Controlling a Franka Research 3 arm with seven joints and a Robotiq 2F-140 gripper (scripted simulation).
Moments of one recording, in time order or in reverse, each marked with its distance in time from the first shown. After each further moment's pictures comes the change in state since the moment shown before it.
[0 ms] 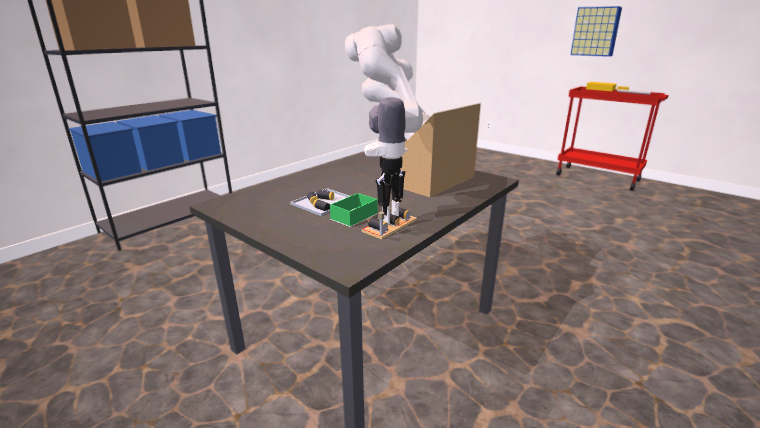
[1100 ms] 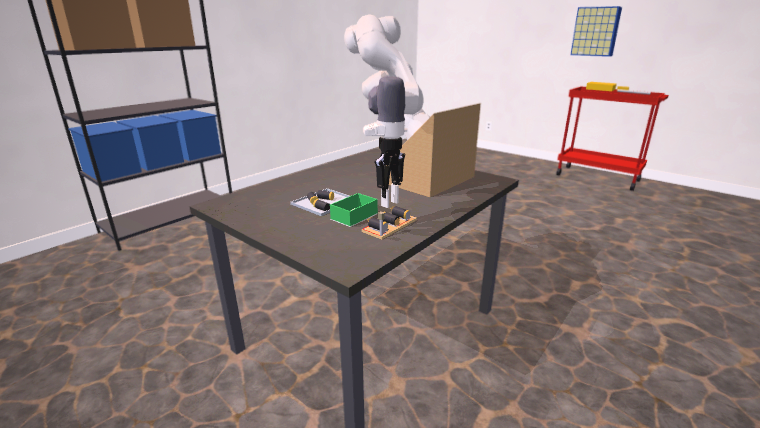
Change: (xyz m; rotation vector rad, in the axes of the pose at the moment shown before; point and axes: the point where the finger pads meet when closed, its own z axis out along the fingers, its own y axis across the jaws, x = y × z) arm -0.002 -0.007 -0.065 0.018 -0.011 0.004
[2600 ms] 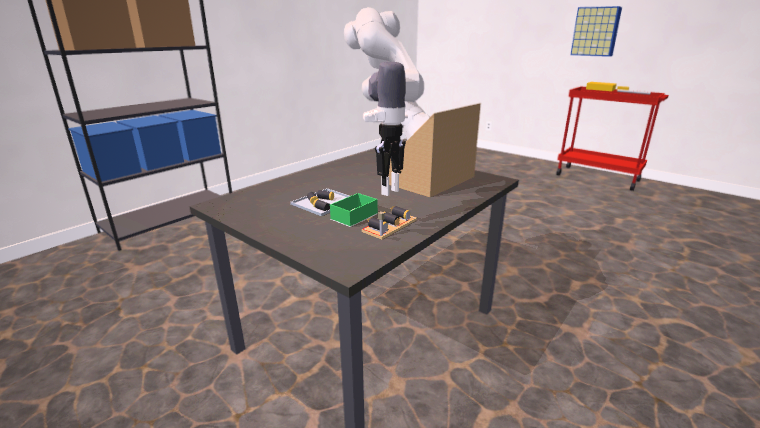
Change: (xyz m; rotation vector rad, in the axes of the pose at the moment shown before) arm -0.001 -0.001 -0.043 0.002 -0.003 0.000
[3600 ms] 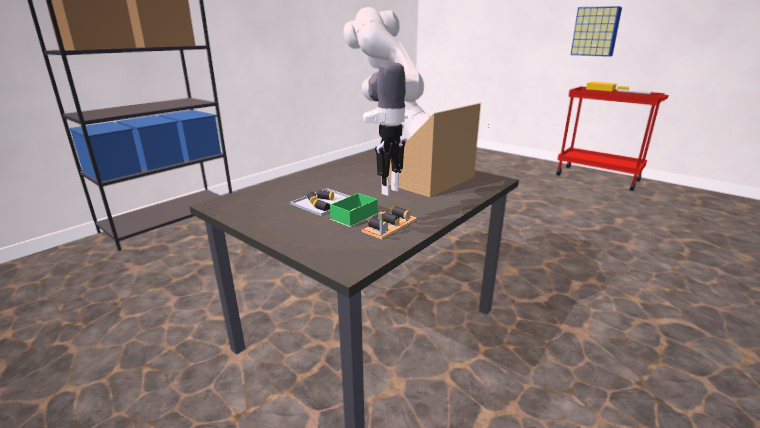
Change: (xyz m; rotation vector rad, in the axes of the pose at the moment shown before) arm 0.007 0.008 0.002 -0.016 0.012 -0.007
